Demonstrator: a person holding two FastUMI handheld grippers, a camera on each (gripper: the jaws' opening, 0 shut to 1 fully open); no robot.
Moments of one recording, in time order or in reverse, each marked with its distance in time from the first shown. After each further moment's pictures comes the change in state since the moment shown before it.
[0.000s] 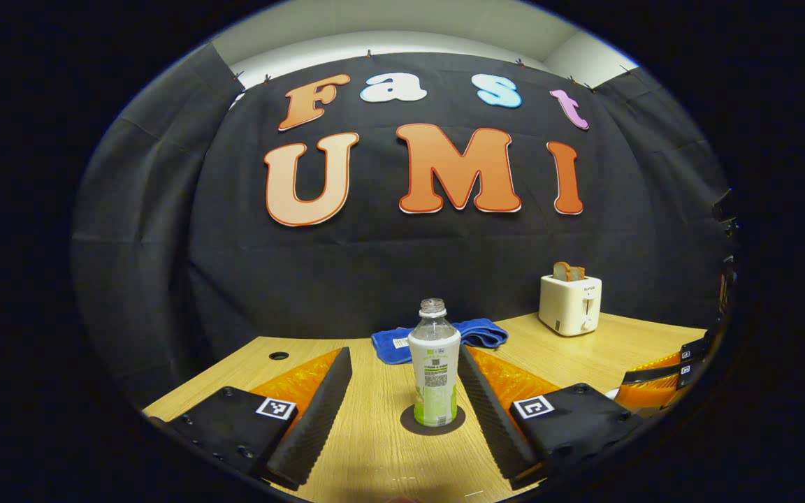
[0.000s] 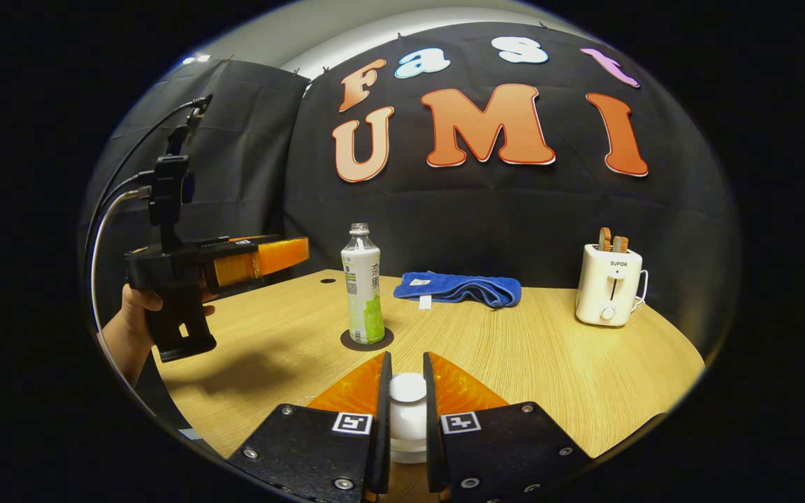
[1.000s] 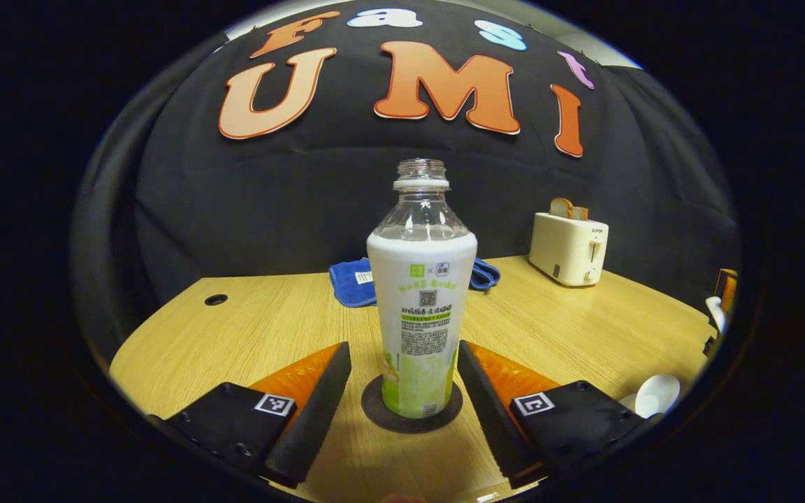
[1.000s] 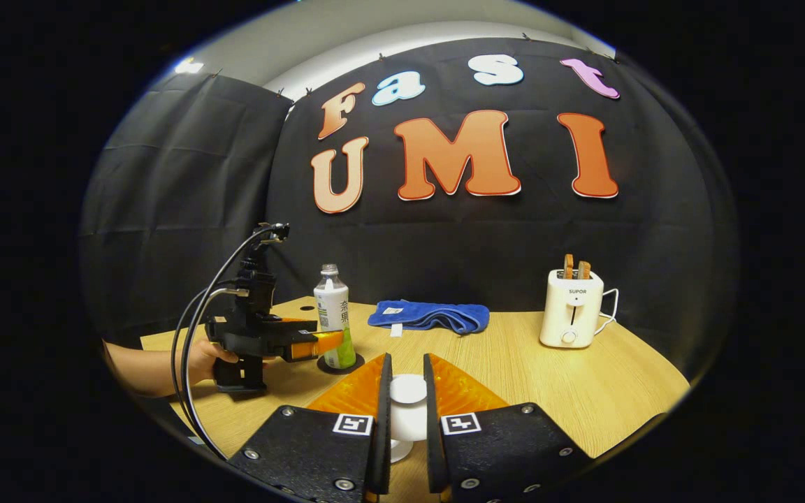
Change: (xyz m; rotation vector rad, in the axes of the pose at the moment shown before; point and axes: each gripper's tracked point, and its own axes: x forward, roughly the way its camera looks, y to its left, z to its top) left arm 0.088 -0.033 -0.113 -0.046 0.281 -0.144; right arm -0.030 -0.044 0.044 0.031 -0.101 -0.078
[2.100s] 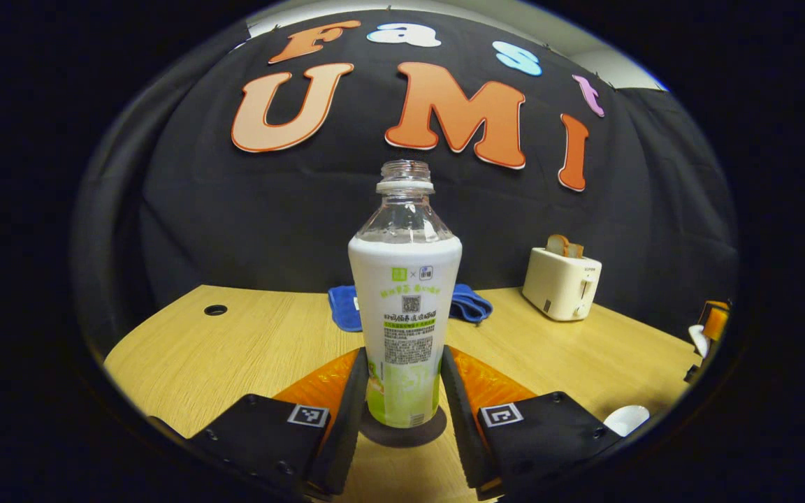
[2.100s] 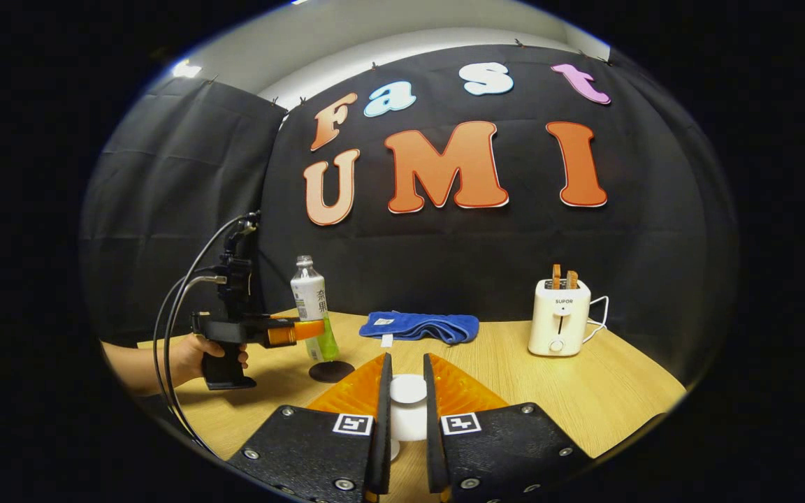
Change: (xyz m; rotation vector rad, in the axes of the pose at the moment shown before) left arm 0.000 0.005 0.024 -0.066 -0.045 -0.010; right arm -0.007 -0.020 0.016 0.014 -0.056 -0.029
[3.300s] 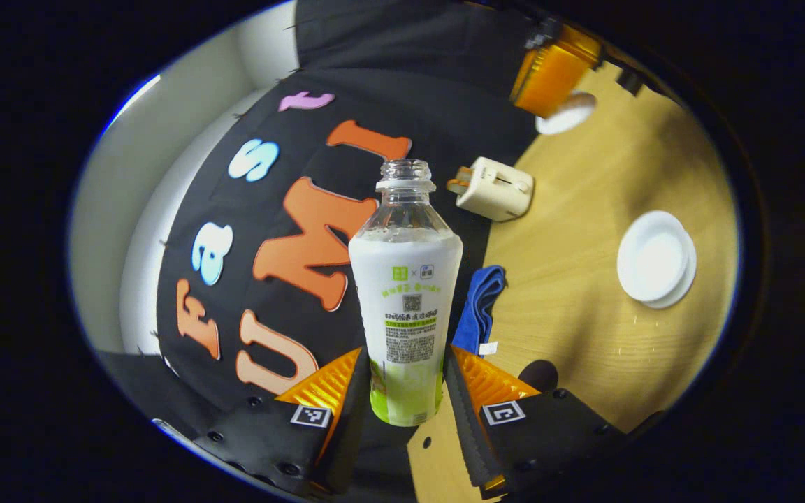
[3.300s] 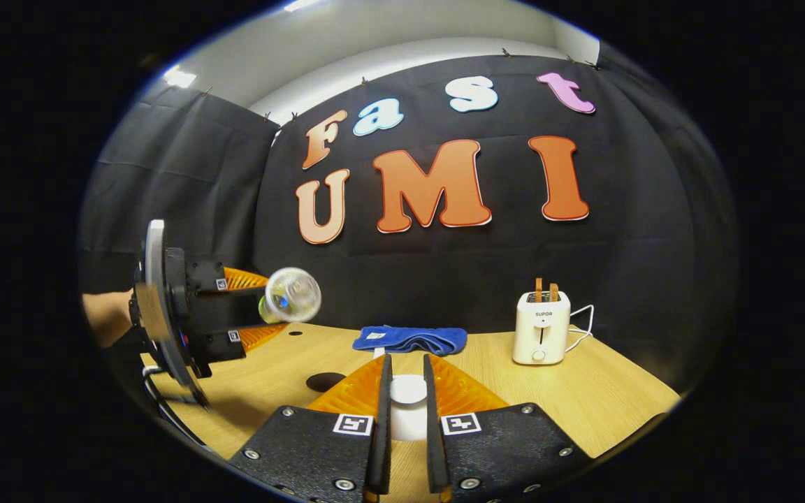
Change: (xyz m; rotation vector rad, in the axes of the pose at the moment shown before) left arm -0.118 -0.071 0.106 1.156 -0.251 0.085; right arm -0.025 -0.017 0.026 0.016 -0.062 -0.038
